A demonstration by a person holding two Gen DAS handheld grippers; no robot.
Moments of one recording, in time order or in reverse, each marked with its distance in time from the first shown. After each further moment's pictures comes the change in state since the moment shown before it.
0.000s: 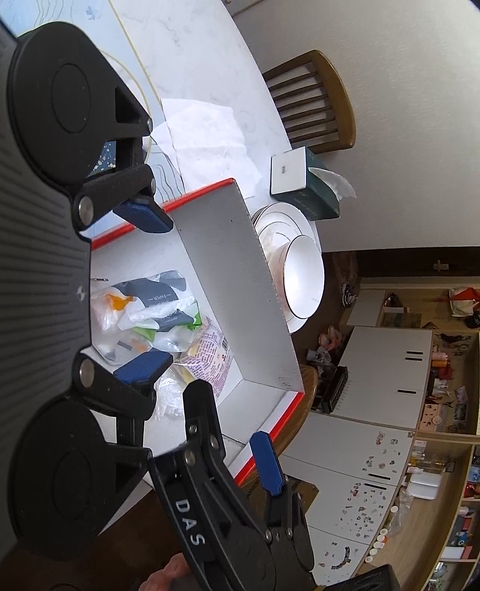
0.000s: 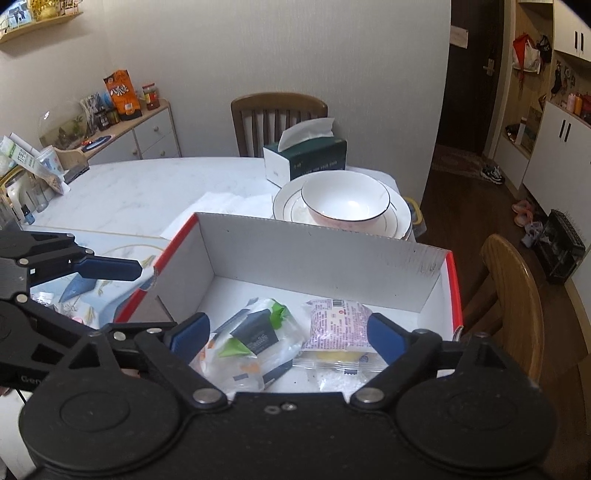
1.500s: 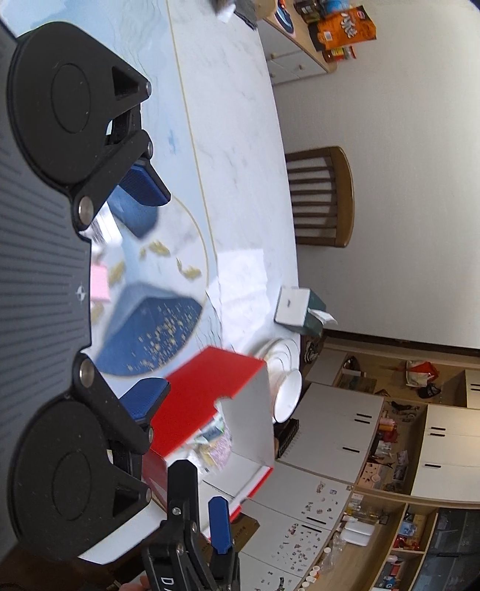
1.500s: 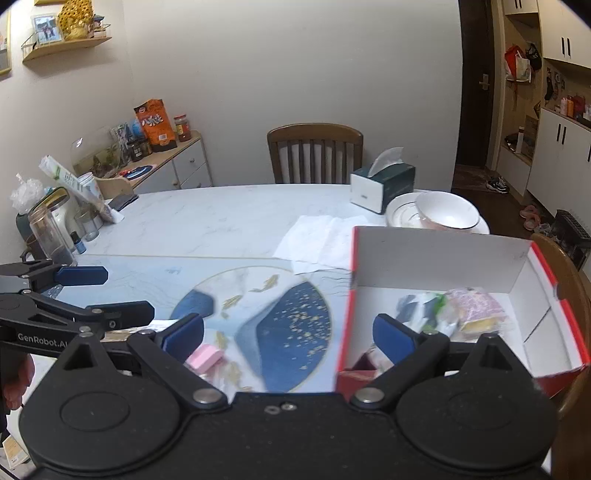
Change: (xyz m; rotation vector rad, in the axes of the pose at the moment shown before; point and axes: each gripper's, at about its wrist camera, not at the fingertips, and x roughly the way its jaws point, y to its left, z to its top) left arm -0.151 0.153 -0.111 -0.187 -0.116 0.099; right arm -0.035 0.192 -0.020 0.074 -0.107 0.006
